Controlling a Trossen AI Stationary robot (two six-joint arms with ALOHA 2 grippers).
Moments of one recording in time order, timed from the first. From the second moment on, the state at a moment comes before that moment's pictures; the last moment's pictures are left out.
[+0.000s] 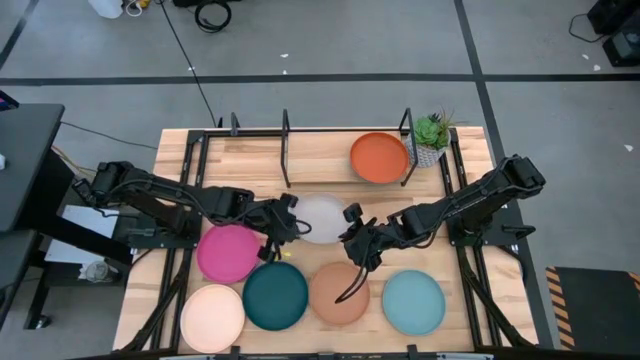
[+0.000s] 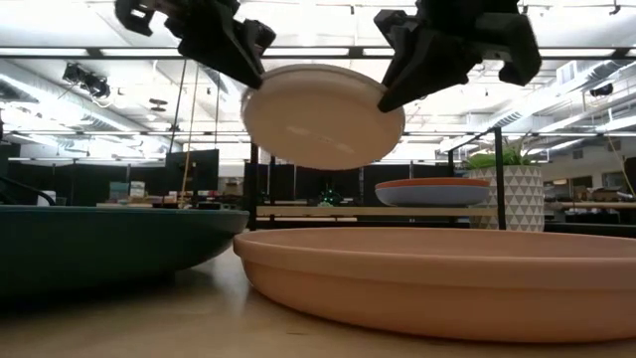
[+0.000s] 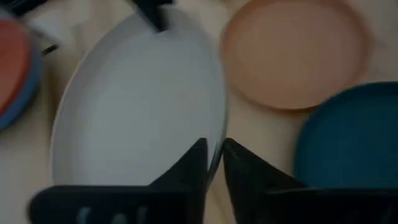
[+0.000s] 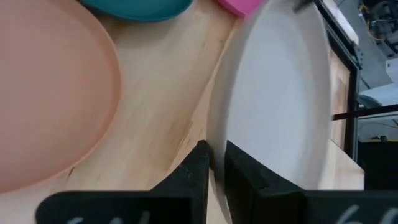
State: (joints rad) left arm -0.17 1.40 1.03 -0.42 -0.07 0.31; right arm 0.32 1.55 1.05 -0.33 0.41 -0.42
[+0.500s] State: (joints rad) left arm -0.22 1.26 1.03 -0.54 -0.48 0.22; right arm 0.21 1.55 1.05 -0.30 0.38 -0.42
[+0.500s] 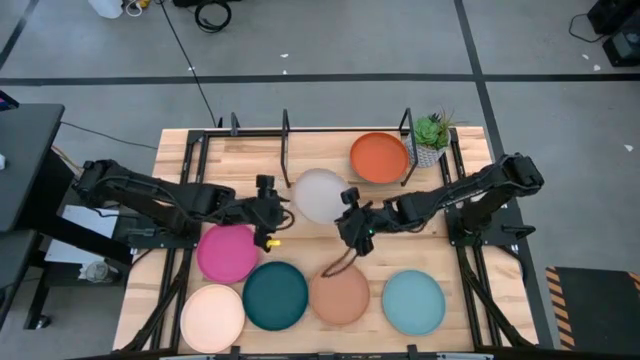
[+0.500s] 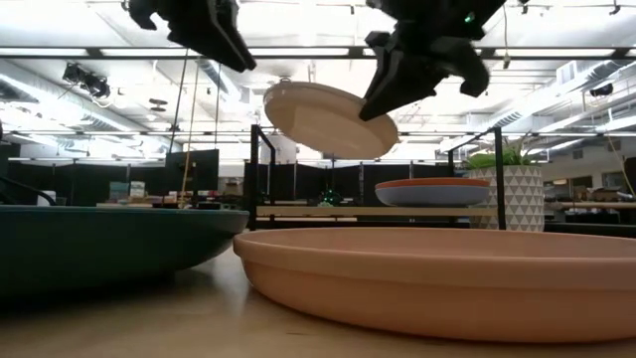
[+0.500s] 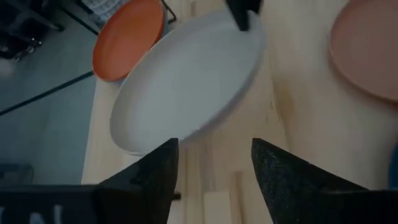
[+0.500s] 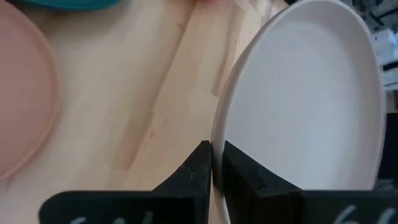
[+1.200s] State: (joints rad) left arm -0.40 1.12 0.66 -0.20 -0.58 0.14; right arm -0.04 1.56 1.07 -0.18 0.26 -0.52
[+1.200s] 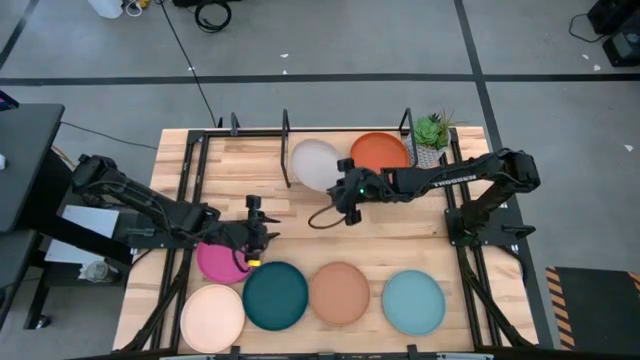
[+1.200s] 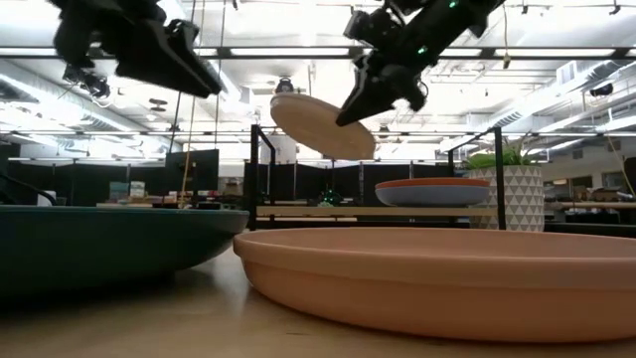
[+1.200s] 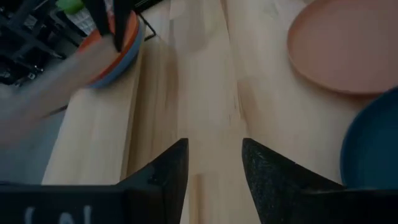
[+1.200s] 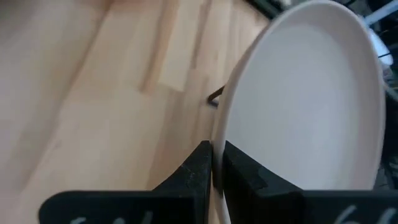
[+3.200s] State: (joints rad) left arm -0.36 0.97 0.52 -0.11 -0.45 -0.15; right arm 0.04 1.80 1.19 -0.35 0.35 -0.30
